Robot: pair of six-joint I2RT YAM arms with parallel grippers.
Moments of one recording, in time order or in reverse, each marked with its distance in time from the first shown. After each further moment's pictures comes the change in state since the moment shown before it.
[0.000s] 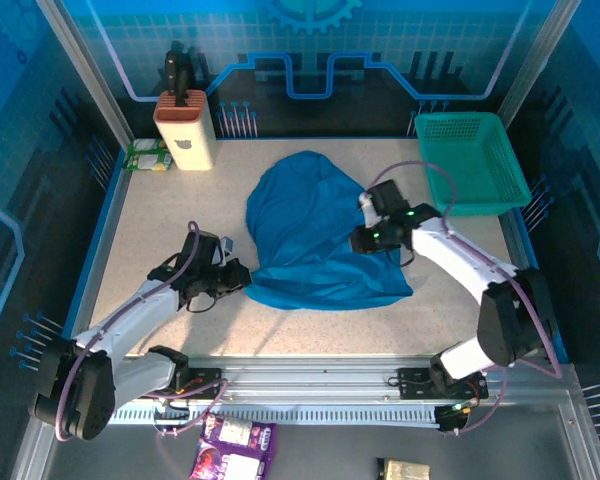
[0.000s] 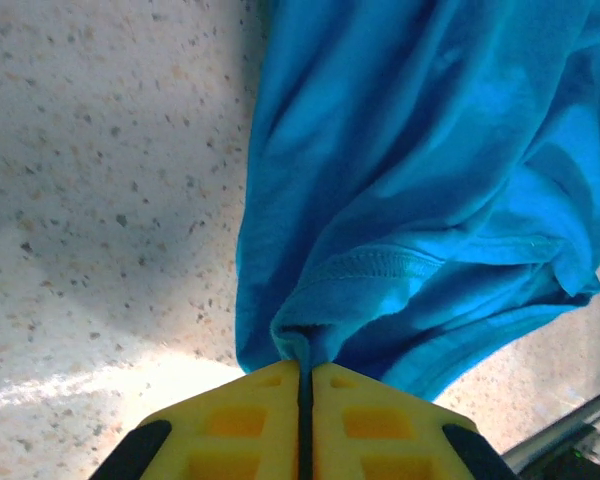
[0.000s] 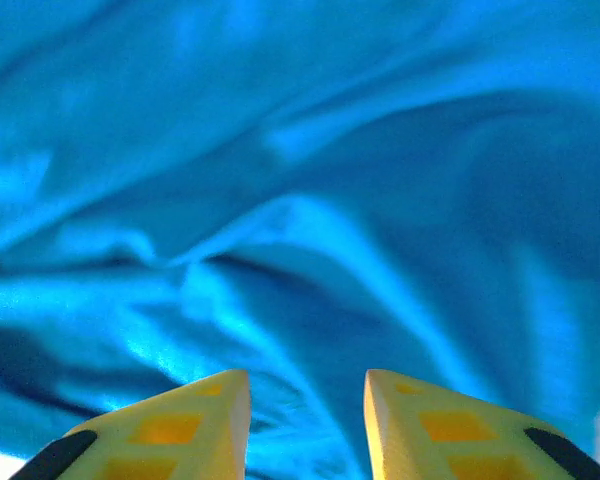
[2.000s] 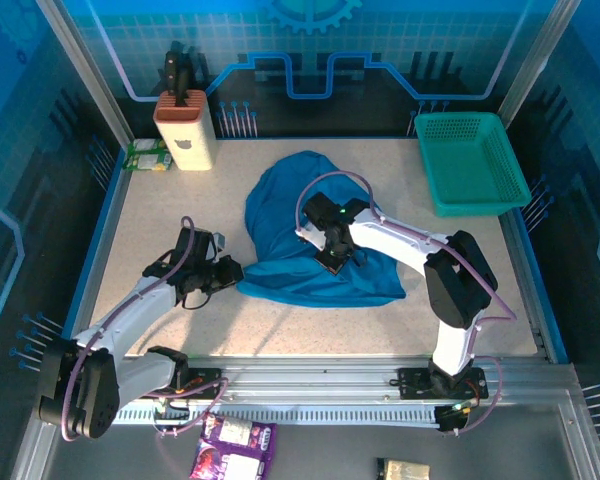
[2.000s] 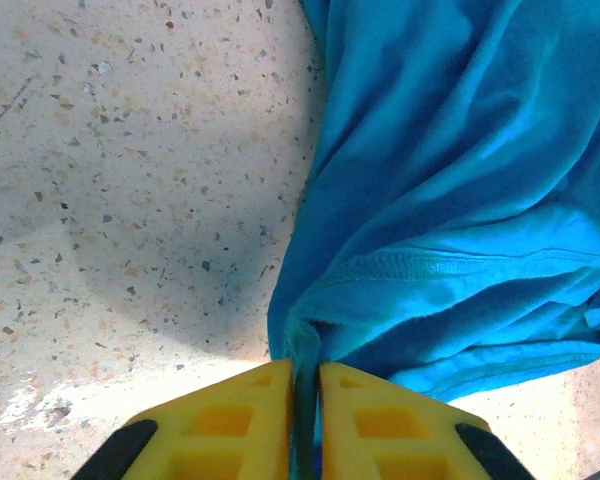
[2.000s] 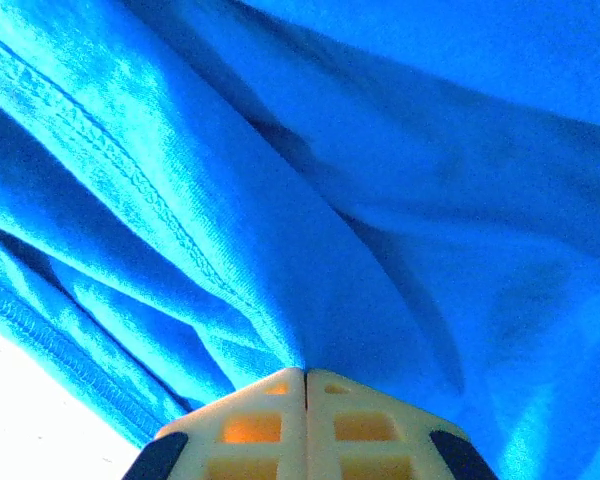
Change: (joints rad) left arm 0.069 0.004 0.022 -0.041 -0.047 0.084; right arm 0.245 0.316 0.294 -0.239 0.167 -0.414
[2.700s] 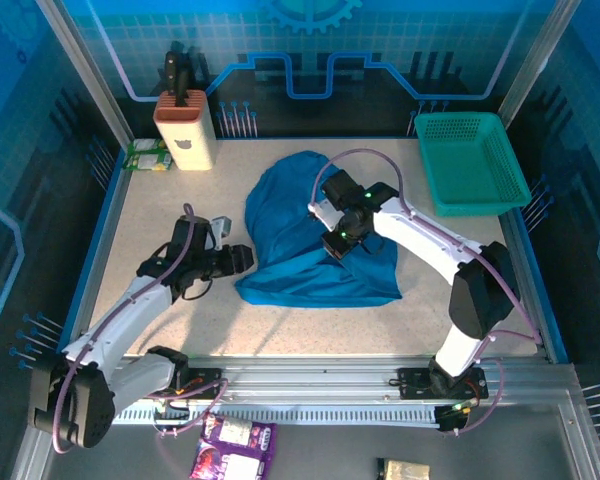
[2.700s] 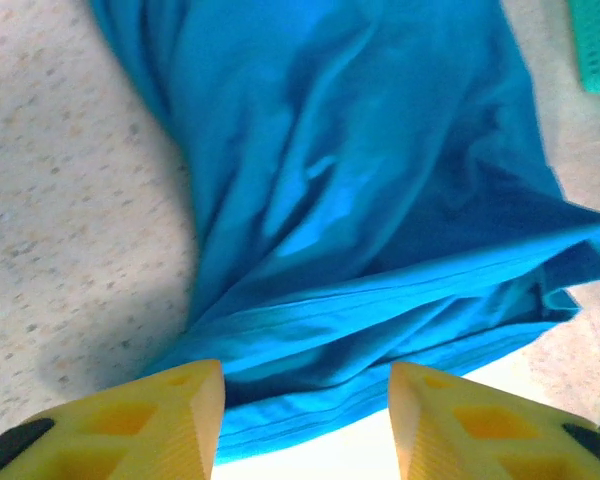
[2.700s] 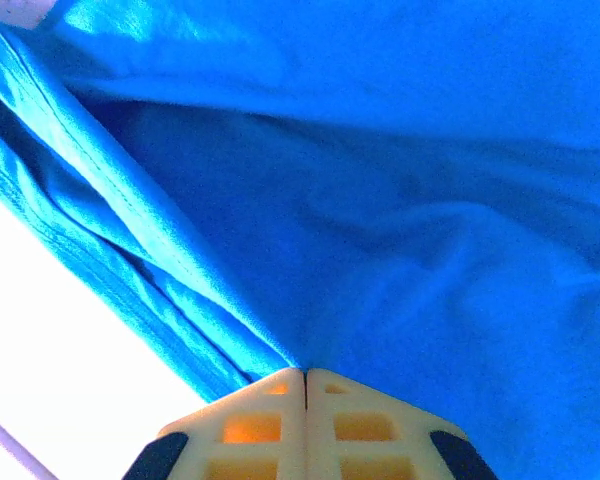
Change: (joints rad) left arm -0.043 -0.053 0.098 0.027 0.027 0.142; right arm -0.090 -0.125 0.060 -0.056 -0.171 0.098
